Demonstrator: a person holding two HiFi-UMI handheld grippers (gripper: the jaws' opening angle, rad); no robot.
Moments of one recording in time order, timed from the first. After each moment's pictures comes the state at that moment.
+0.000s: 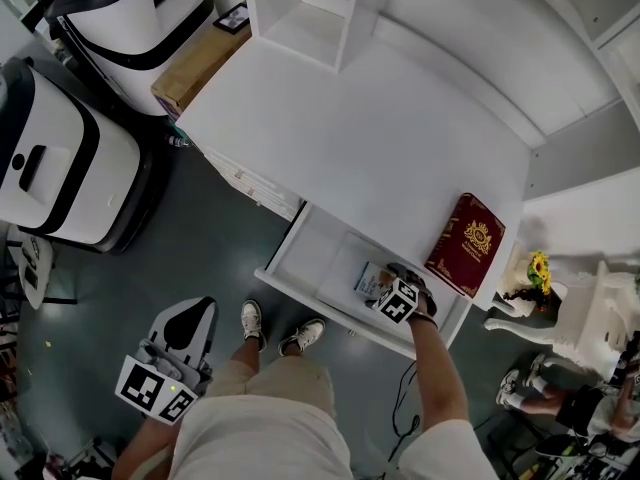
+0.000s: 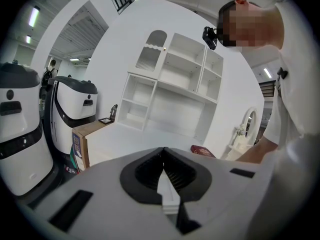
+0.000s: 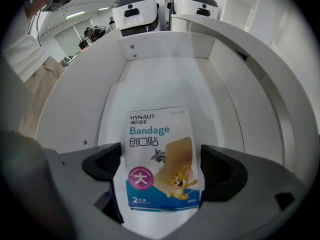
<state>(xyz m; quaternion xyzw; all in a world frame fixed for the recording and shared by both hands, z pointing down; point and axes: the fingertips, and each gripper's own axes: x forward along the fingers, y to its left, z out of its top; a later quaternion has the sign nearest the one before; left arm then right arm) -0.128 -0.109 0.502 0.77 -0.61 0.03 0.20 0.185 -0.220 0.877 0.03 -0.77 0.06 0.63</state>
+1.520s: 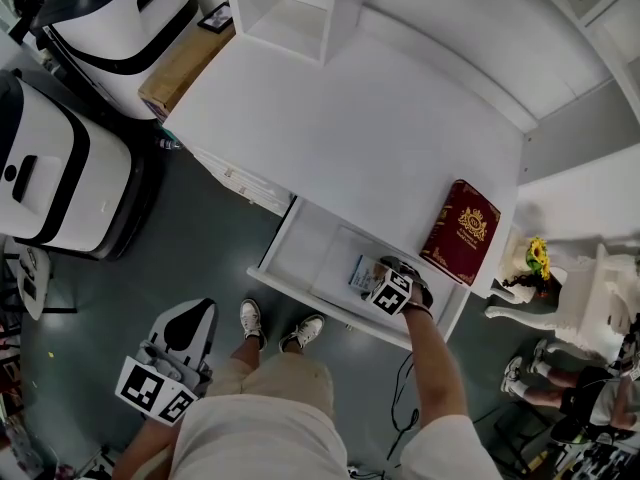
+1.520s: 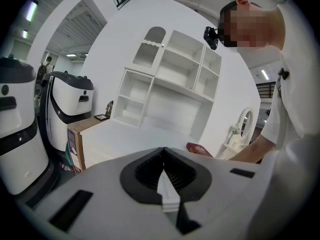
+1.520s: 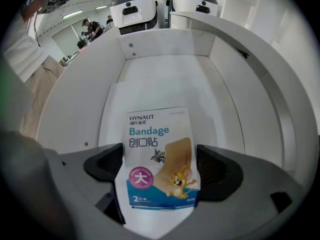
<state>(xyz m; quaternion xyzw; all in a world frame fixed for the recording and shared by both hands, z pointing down) -0.116 -0.109 0.511 0.78 -0.59 0.04 0.21 0.182 -0.218 0.878 0.04 -0.77 0.06 0.64</state>
